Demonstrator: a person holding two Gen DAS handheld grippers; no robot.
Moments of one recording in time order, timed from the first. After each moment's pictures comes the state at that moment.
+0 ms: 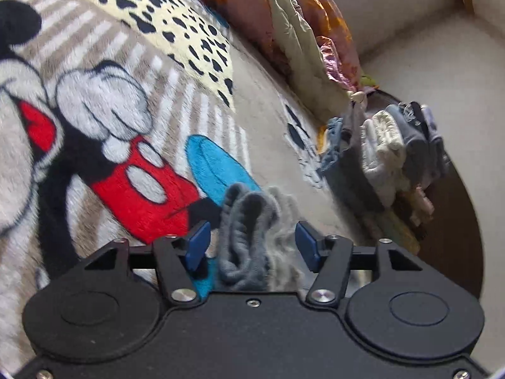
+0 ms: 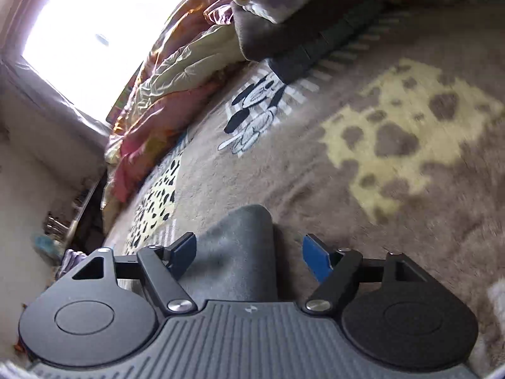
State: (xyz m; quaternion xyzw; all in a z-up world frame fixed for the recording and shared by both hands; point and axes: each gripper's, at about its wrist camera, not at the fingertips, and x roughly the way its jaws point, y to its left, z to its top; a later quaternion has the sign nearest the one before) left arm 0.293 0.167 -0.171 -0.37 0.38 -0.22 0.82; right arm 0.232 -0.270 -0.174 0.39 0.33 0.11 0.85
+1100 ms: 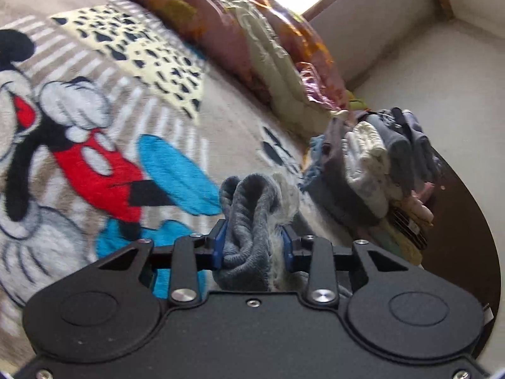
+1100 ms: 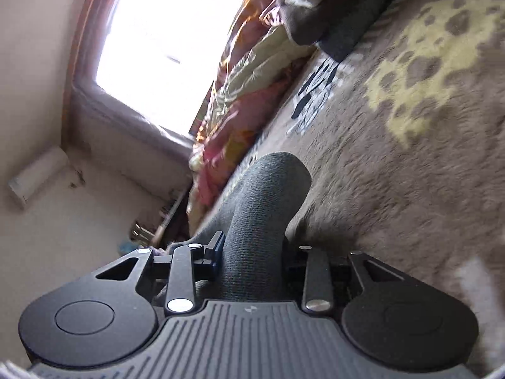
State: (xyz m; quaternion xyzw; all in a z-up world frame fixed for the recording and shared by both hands) left arm 0.238 0.109 -0.140 -0.34 0.30 -0.18 0.87; right arm 0.196 -0.281 -0.220 0.48 0.23 0.25 0.81
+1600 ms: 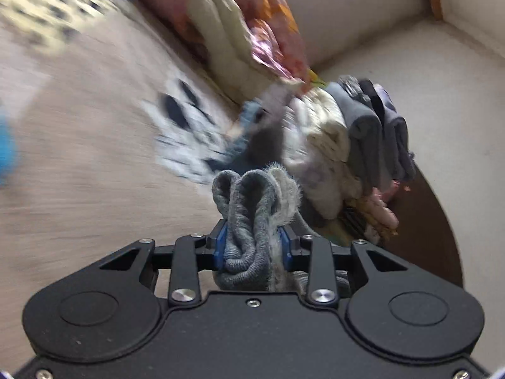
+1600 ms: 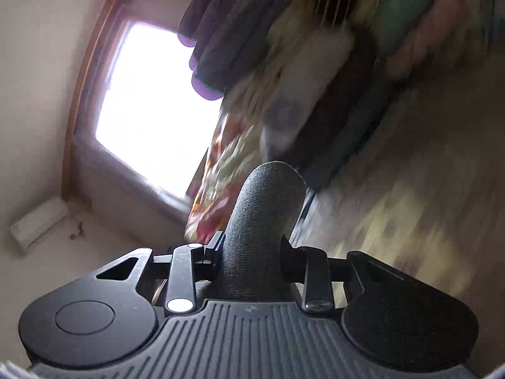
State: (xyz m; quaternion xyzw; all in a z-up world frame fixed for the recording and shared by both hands) left arm 0.356 -0.061 -0.142 -0.40 0.32 -0.28 0.81; right arm 0.265 -0.447 -0.174 0.49 0.14 0.19 0.84
